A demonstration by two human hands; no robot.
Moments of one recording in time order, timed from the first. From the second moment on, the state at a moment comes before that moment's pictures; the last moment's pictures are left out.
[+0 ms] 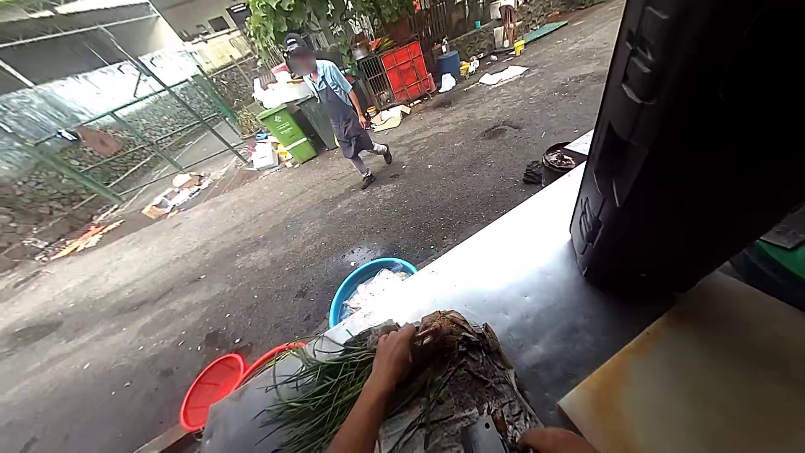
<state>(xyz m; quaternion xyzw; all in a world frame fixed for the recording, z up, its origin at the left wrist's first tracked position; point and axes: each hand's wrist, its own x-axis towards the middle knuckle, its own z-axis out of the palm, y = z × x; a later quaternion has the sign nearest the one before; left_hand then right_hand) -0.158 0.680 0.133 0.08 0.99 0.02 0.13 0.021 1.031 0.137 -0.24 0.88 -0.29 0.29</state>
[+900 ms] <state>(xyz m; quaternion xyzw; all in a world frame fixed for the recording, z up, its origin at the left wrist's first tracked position) -0.171 0.641 0.136 0.04 0.98 0.17 -0.02 -0.209 0.867 0.124 -0.11 0.77 -0.60 0.20</state>
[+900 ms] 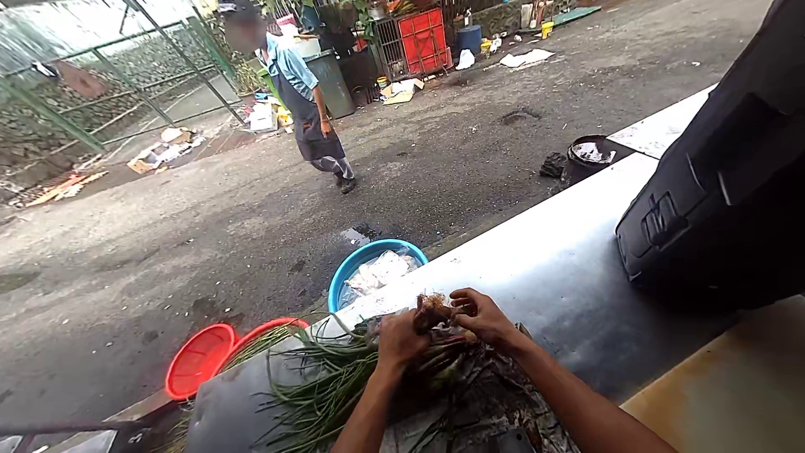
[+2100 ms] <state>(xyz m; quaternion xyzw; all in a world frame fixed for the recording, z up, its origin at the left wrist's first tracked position) -0.102 0.586 0.168 0.09 0.93 0.31 -0.17 -0.144 0.814 0.192 -0.12 0.84 -0.51 0.12</state>
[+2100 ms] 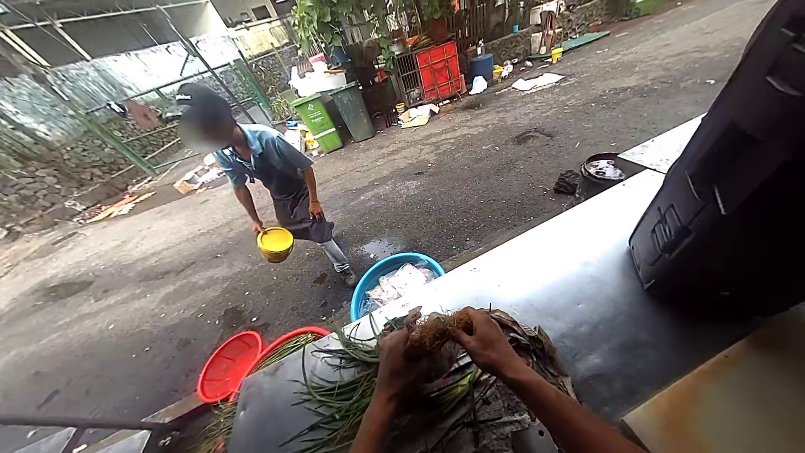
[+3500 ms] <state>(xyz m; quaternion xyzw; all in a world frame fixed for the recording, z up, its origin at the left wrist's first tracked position) -0.068 0.523 0.243 -0.02 0.87 0.45 -0.19 -0.133 0.873 0.110 -0.25 0.92 -0.18 0.25</state>
